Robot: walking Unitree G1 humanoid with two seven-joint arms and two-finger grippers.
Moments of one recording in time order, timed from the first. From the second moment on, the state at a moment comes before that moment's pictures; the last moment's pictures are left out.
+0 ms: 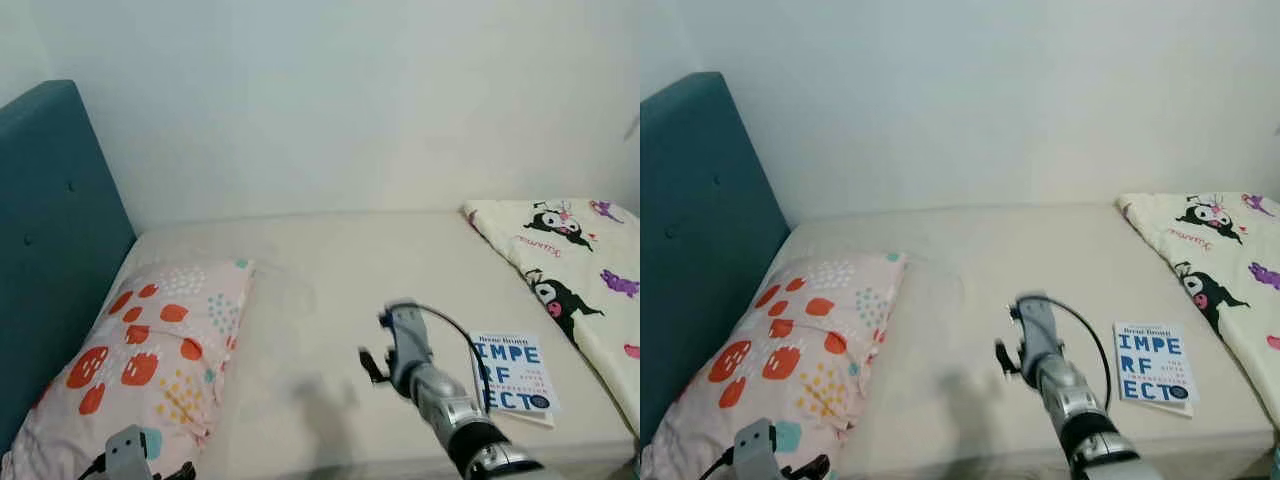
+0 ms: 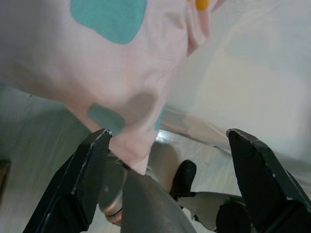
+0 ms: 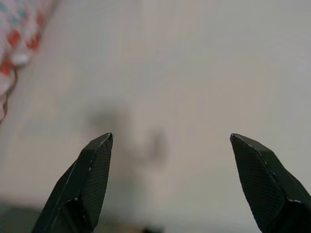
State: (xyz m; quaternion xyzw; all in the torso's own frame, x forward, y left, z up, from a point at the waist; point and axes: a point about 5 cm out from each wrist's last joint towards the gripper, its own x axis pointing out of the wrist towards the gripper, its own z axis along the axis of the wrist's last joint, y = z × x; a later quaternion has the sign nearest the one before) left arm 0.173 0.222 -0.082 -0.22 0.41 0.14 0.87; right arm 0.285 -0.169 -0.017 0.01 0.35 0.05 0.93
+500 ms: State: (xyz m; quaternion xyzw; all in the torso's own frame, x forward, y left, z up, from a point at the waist) left arm 0.189 0.226 -0.073 -0.20 0.41 0.12 0.88; right arm 0.265 -0.175 -0.035 0.06 0.38 0.00 0.92
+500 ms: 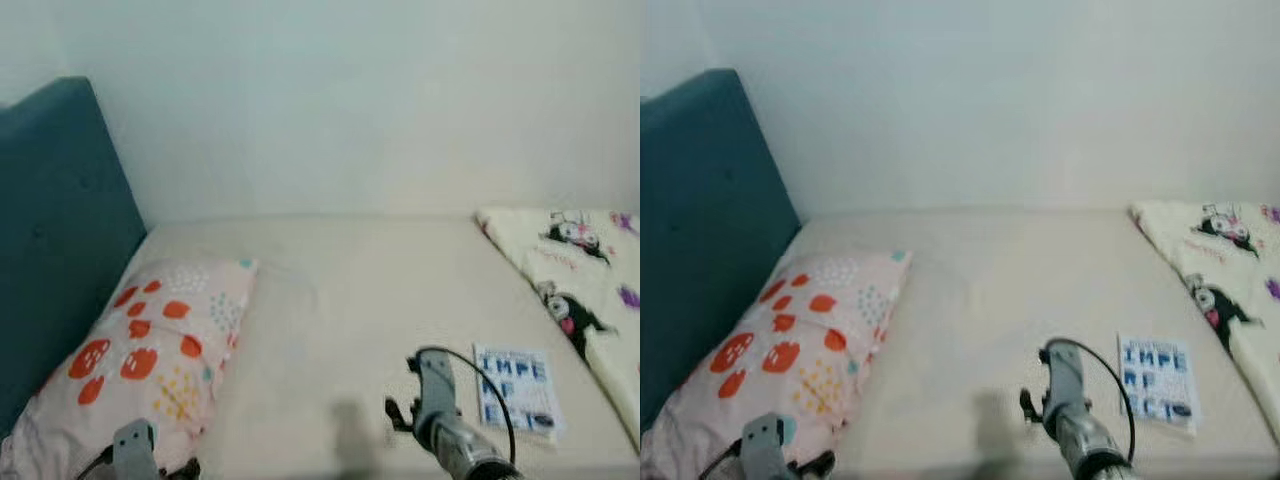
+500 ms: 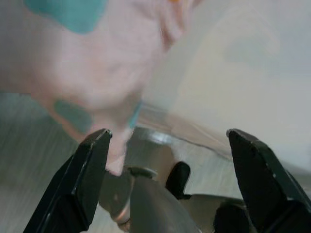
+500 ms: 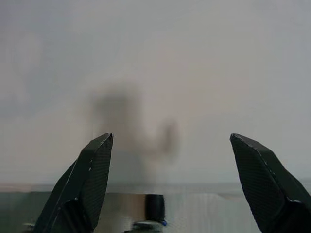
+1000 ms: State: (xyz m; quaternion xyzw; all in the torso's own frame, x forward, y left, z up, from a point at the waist) left arm 0.193 0.209 -0.075 -0.20 0.42 0.09 0.88; right arm 0.261 -0.185 -0.037 0.06 0.37 -0.02 0.93
